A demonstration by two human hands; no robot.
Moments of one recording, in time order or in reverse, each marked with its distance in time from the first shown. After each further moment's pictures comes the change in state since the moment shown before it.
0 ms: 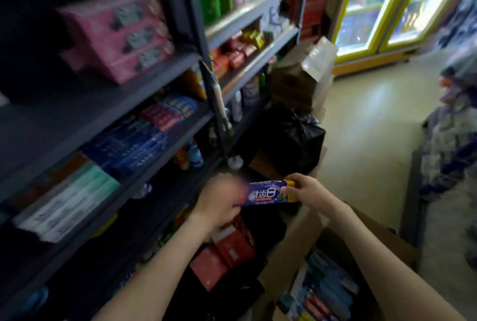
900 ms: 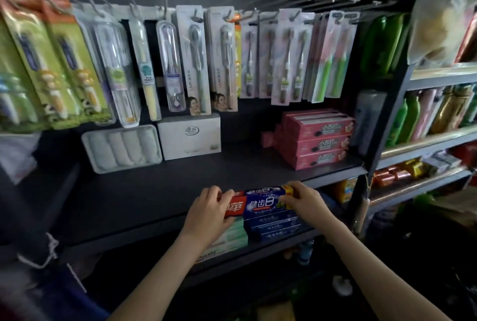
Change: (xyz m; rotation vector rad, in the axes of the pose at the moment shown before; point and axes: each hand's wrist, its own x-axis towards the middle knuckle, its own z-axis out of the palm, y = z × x) left_hand -0.183 -0.210 -0.177 0.231 0.317 -0.705; right_hand 0.039 -0.349 0.150 -0.225 -0.070 -0.720
